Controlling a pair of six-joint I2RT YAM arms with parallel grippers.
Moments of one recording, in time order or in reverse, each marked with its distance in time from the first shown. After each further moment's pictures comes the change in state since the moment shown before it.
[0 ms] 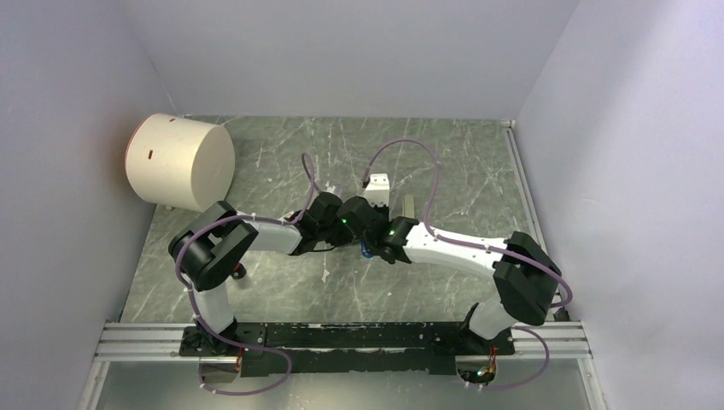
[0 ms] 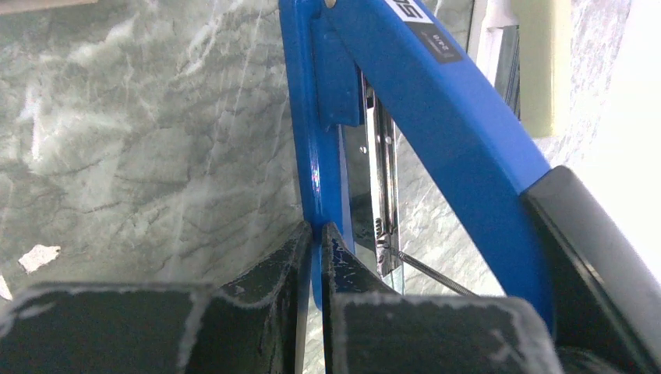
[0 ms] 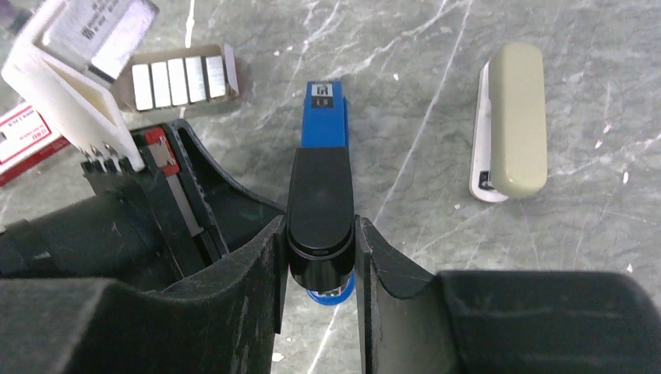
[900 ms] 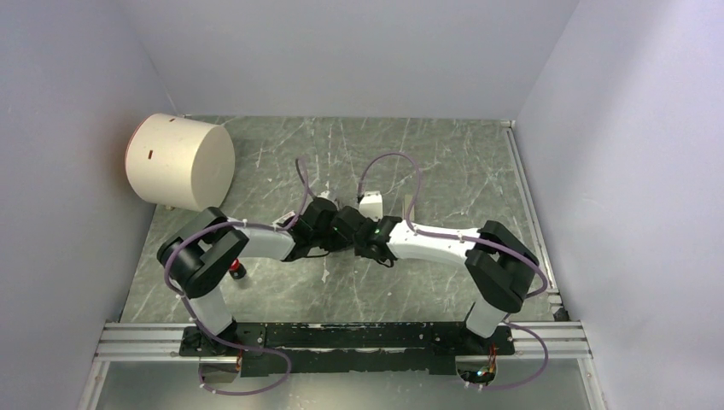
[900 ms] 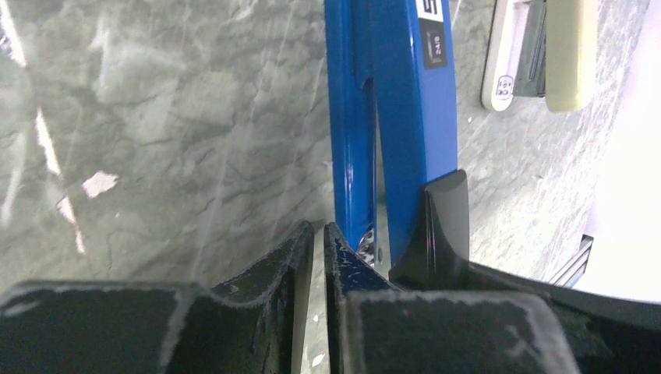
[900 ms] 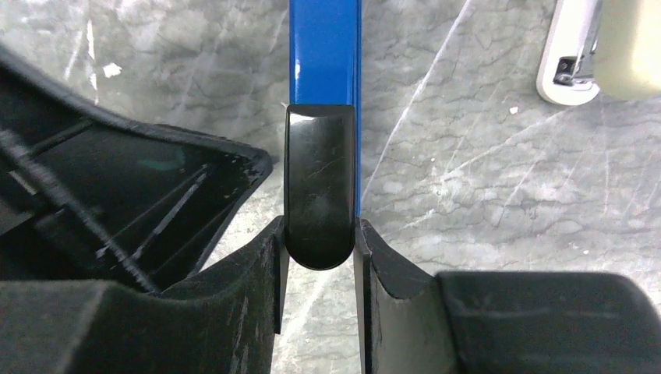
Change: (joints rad) left arm -0.002 -0.067 -0.069 0.002 -0.023 0.000; right arm 0.014 0.134 0.028 -0.193 -0.191 0.141
